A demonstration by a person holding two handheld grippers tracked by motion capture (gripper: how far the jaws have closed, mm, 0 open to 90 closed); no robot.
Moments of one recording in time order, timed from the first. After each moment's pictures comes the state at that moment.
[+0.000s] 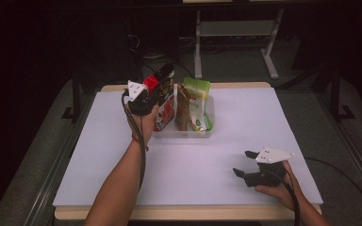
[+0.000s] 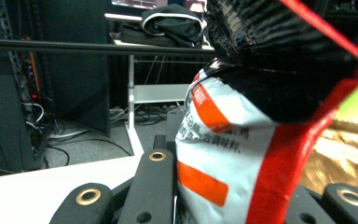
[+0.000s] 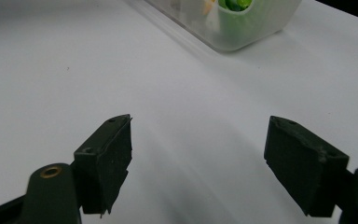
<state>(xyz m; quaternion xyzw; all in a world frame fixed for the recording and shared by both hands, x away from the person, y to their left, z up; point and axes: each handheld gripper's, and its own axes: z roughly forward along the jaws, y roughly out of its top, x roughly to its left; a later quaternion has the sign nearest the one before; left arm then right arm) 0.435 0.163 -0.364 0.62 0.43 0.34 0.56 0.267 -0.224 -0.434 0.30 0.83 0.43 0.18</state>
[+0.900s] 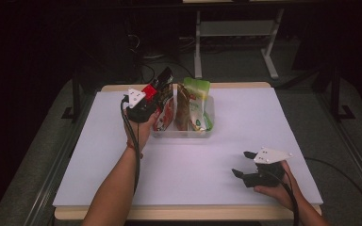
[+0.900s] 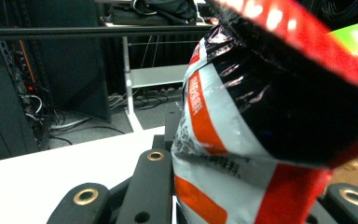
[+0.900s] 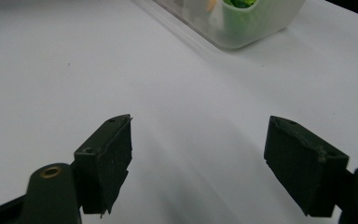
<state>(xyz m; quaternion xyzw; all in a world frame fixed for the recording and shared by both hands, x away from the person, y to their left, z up) 0.425 0.175 -0.380 0.65 0.42 0.33 0.54 0.267 -0.221 -0.435 0.30 0.83 0.43 0.18</state>
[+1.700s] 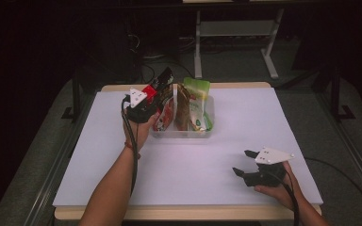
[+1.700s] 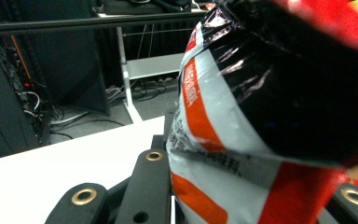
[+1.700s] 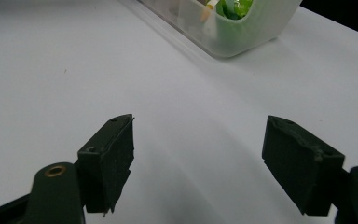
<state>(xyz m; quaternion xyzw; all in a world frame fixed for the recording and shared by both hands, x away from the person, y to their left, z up) 0.426 0.175 -0.378 0.68 0.41 0.32 0.51 0.265 -0.221 -0.430 0.30 0.83 0.43 0.20</state>
